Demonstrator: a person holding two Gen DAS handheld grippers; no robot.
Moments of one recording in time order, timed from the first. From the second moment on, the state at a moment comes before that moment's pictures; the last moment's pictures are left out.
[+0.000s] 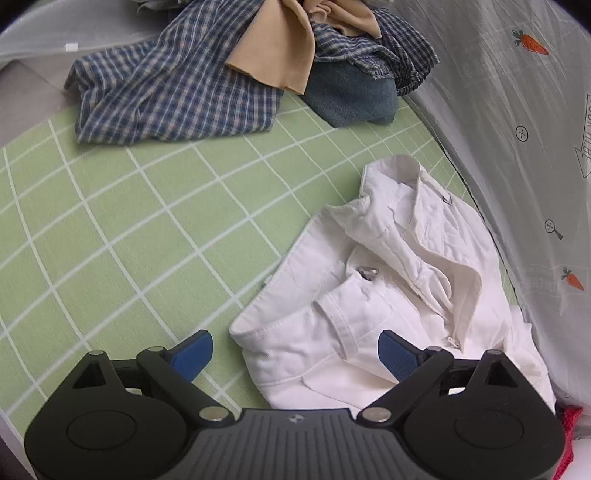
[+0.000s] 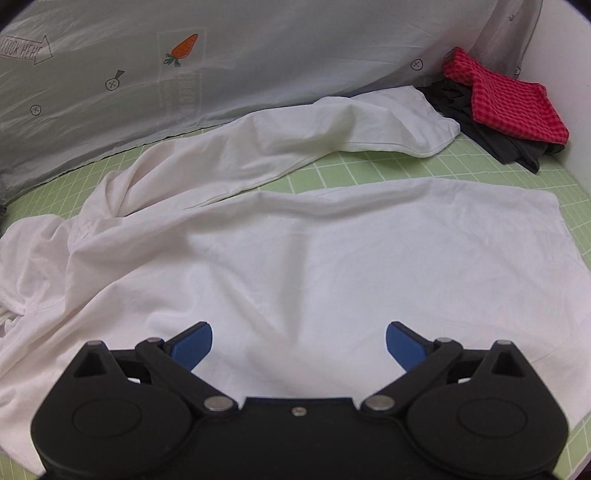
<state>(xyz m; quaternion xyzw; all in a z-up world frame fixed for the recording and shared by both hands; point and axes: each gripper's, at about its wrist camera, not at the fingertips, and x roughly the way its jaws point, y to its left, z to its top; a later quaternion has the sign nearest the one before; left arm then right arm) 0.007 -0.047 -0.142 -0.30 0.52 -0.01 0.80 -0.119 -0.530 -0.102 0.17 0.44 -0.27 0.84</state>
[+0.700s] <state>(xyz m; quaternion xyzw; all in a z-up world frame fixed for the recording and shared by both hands) -0.008 0.029 -0.126 -0.28 0.47 0.04 0.83 -0.168 -0.466 -0.105 0.19 0.44 -0.28 0.83</state>
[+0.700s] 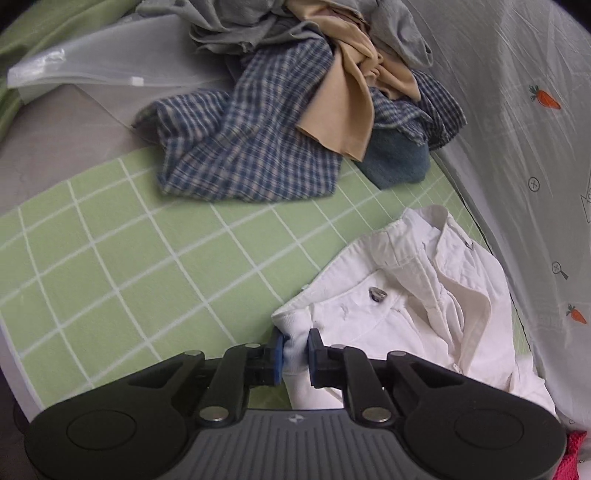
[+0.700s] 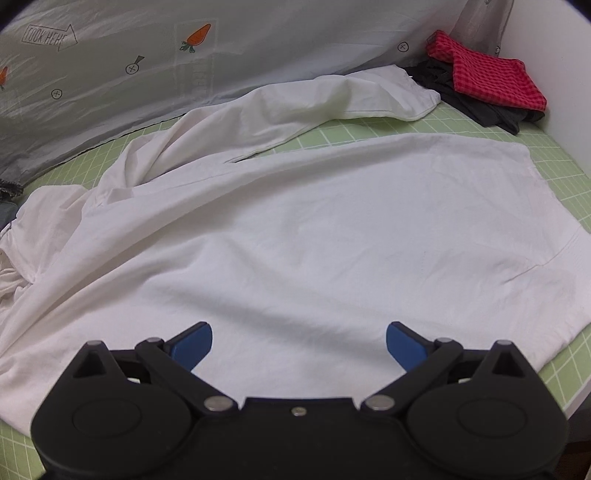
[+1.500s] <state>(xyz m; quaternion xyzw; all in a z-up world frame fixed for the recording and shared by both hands) -0.089 -0.095 -0.076 -0.13 0.44 0.06 0.89 -0.243 -0.608 -0.121 0.22 0.42 -0.33 0.81</state>
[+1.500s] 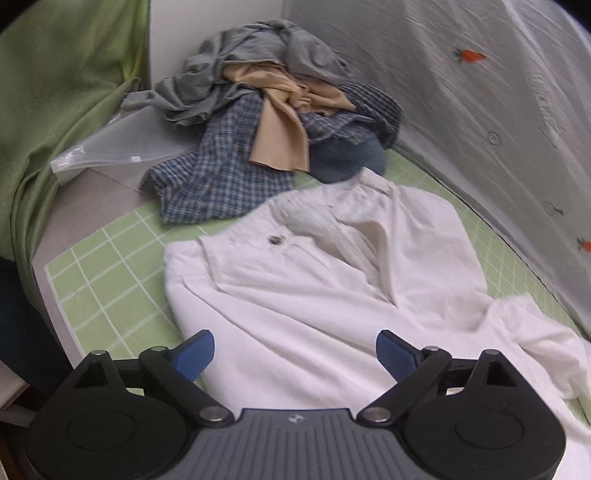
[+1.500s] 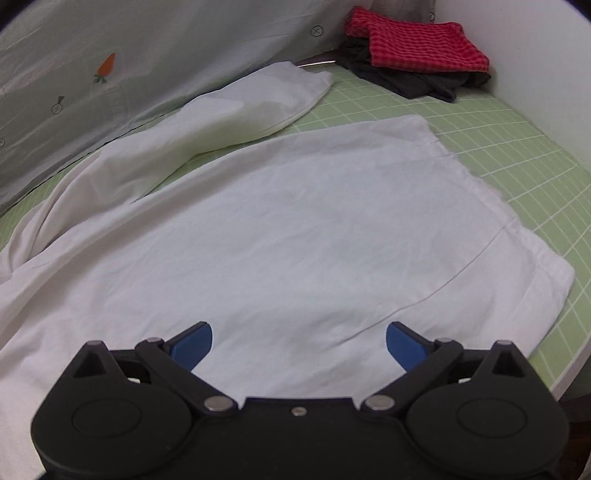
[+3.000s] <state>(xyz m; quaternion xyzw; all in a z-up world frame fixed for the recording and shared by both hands) -0.026 -0.238 -0.071 -0.05 0.48 0.01 0.88 -0.257 -0.799 -0.101 0.19 0.39 -0.40 0.81</state>
